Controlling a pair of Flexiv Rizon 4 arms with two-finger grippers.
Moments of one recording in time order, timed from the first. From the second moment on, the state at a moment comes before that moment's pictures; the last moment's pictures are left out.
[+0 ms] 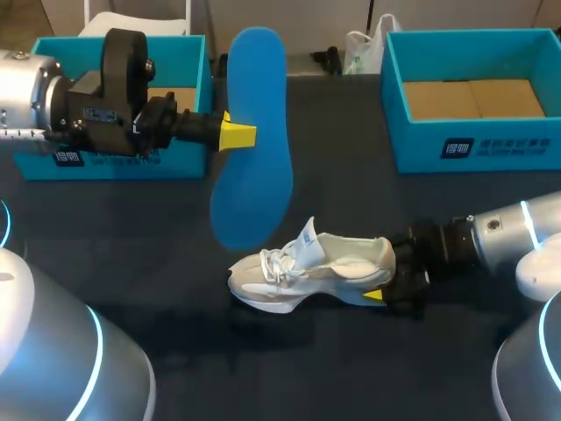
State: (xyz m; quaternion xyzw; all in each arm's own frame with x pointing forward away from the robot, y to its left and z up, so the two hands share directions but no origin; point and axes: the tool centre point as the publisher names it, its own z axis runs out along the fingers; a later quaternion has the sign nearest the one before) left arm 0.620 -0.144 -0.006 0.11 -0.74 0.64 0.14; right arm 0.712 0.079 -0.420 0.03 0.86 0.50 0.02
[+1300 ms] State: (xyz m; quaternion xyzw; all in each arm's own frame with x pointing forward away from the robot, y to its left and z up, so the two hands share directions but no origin) left arm 0.620 -0.144 -0.005 0.11 -0.74 0.64 0.14; right arm 0.712 0.055 -0.365 0.14 0.94 0.30 0.08
